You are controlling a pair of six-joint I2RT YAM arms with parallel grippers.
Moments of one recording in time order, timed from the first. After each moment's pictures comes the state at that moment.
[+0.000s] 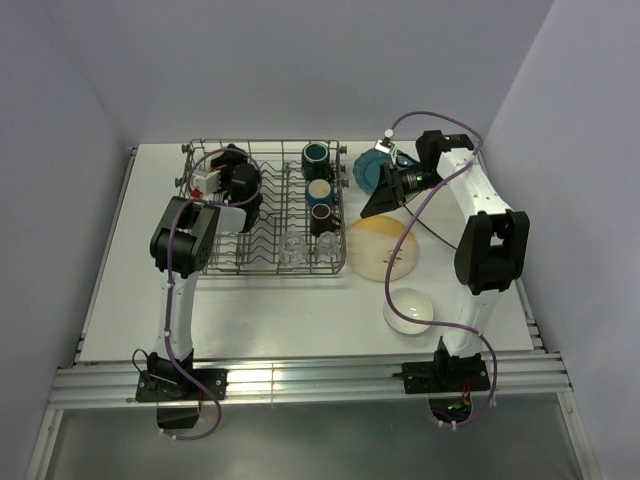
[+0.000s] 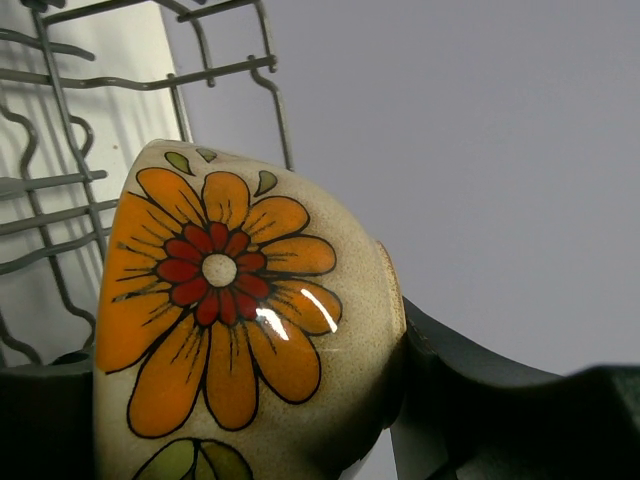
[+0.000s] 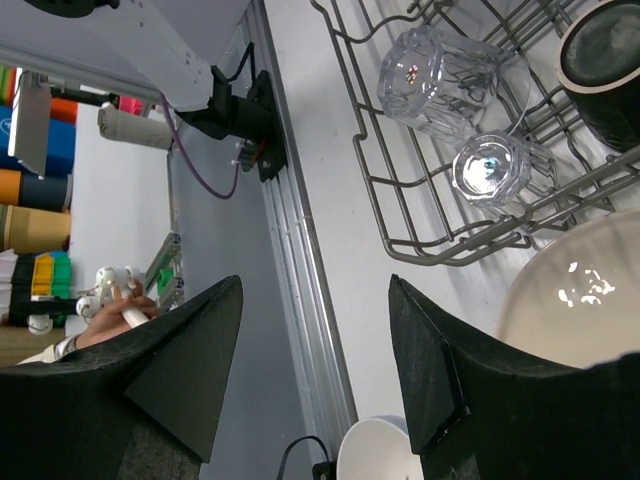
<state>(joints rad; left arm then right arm) -0.33 2.27 1.34 0.91 -0.93 -1.38 0.07 1.91 1.74 -1.37 -1.24 -0.58</state>
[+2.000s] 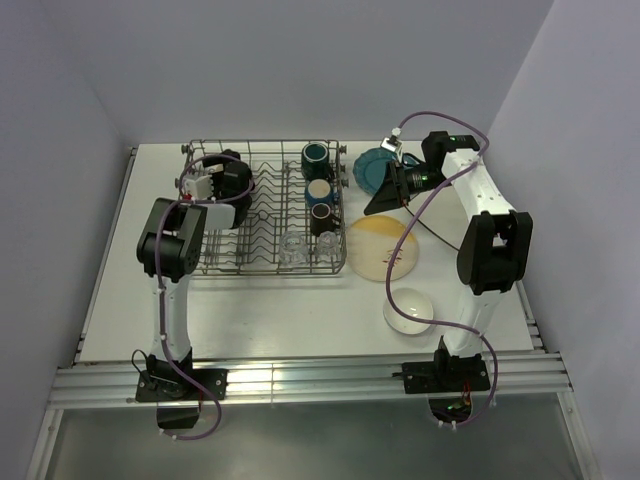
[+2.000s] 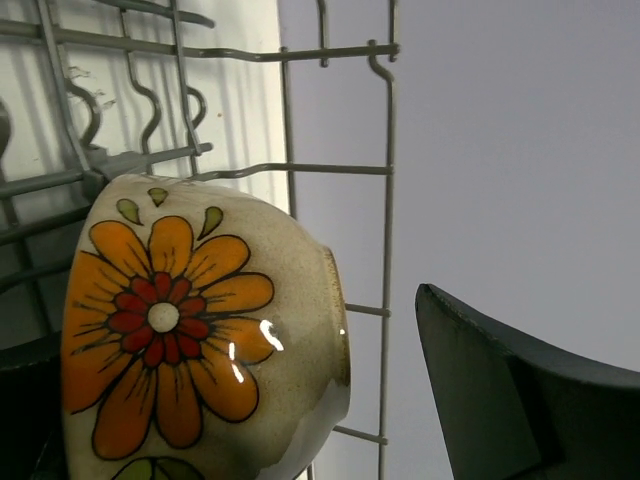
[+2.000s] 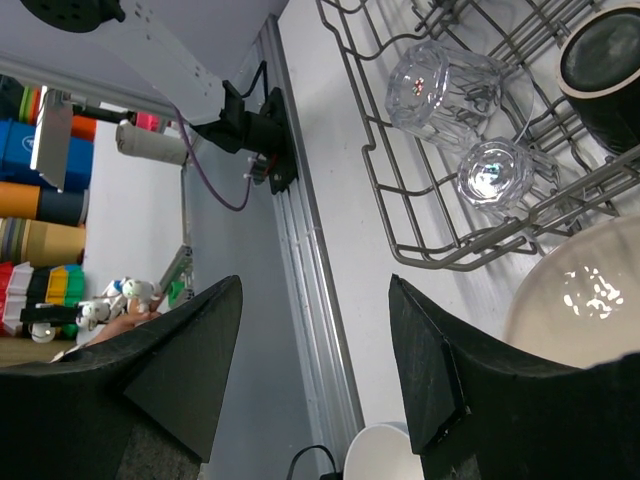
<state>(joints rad) -0.28 2.19 1.30 0.57 -0.78 -1.62 0.04 1.91 1.73 -1.37 -1.29 -0.58</state>
